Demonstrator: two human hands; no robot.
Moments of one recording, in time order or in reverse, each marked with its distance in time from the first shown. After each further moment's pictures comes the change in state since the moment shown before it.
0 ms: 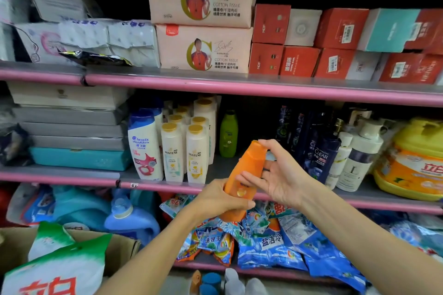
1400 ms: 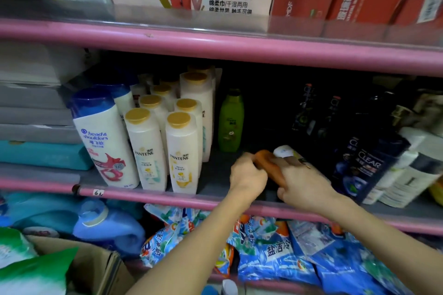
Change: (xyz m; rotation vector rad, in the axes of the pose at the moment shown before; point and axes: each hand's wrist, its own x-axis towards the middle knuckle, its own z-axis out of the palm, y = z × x) left_hand 0.154 -0.008 0.039 0.070 0.389 -0.140; right_hand 0.121 -0.012 -0.085 -2.009 0.369 -0.293
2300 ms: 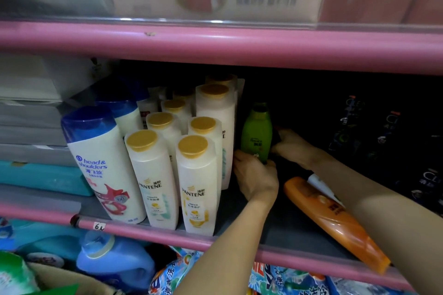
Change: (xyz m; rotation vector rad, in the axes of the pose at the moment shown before) left_hand 0.088 -0.003 0.002 -0.004 0.409 -0.082; right_hand 0.169 -0.023 -0.015 0.756 0.087 -0.102
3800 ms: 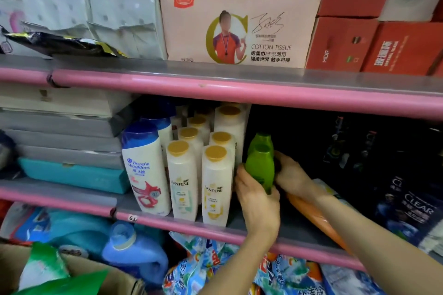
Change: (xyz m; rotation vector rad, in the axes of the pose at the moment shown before) left_hand -0.073 -0.008 -0.056 -0.067 0.094 0.239; right_hand -0.061 -0.010 0.022 0.020 0.113 -0.083
